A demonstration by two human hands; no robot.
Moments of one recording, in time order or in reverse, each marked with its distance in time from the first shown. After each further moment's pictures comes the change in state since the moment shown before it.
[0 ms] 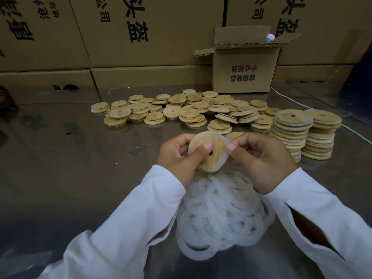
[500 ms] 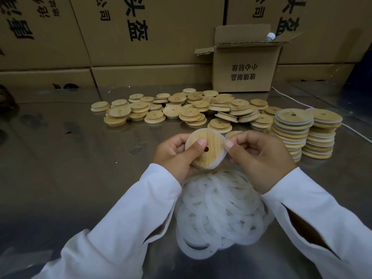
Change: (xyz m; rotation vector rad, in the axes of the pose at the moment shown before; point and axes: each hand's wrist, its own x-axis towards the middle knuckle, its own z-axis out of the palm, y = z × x) left_hand 0.004 -0.006 -0.003 -0.214 0.044 -0.174; right_hand -0.001 -0.002 0.003 0.025 0.021 -0.028
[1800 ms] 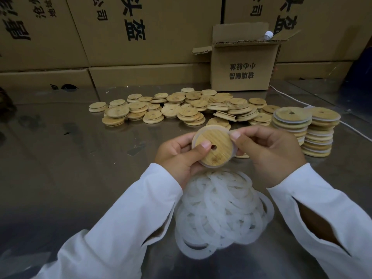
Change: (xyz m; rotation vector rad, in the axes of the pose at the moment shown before) left_hand -0.004 0.005 0.005 -0.162 -0.148 -0.058; right_hand -0.001 -0.013 -0.007 0.168 0.086 0.055
